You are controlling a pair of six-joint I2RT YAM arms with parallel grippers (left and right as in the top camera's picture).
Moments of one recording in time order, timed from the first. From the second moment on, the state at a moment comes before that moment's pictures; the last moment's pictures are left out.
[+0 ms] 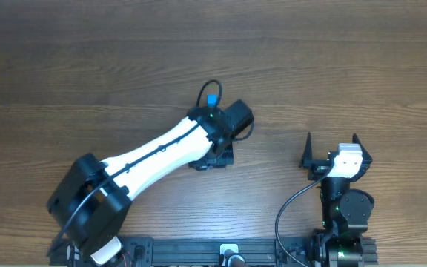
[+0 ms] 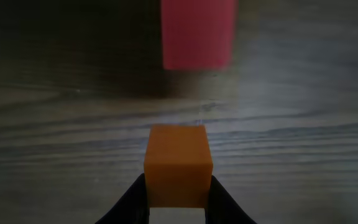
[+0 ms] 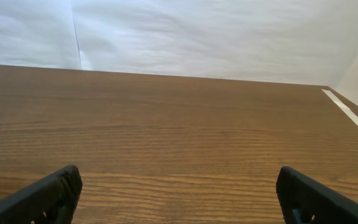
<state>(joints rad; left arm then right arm) -0.84 1.81 1.31 -1.05 0.00 -0.92 -0.04 0.02 0.01 -0.07 0.04 -0.09</state>
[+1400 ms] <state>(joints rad) -0.73 1.91 1.49 -1.08 0.00 -0.83 -0.04 0.02 0.01 -0.07 0.04 -0.09</state>
